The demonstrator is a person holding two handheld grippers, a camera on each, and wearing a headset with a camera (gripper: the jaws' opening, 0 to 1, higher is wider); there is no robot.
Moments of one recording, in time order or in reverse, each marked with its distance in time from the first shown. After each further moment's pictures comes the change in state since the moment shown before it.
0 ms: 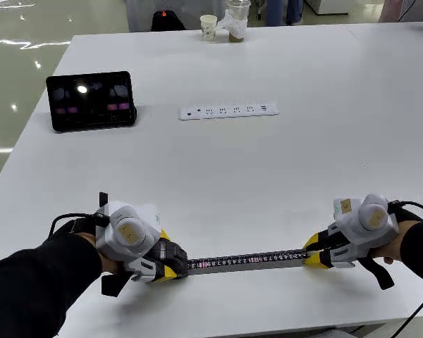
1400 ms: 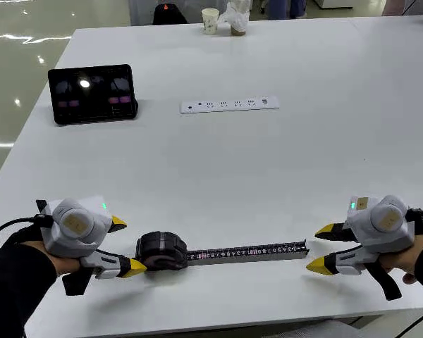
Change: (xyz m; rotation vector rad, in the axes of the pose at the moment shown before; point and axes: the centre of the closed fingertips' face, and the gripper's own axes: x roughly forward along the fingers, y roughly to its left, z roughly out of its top) left arm -0.048 0.020 -0.053 -0.286 -0.047 0.163; right arm -0.022 0.012 -0.008 0.223 -0.072 -0.158
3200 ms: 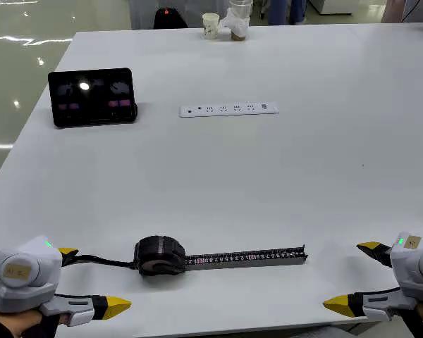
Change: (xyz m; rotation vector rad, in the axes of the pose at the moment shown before) left arm -0.032 -0.017 -0.043 -0.338 -0.120 0.132; right arm -0.035 0.008 -0.032 0.164 -0.109 -0.177
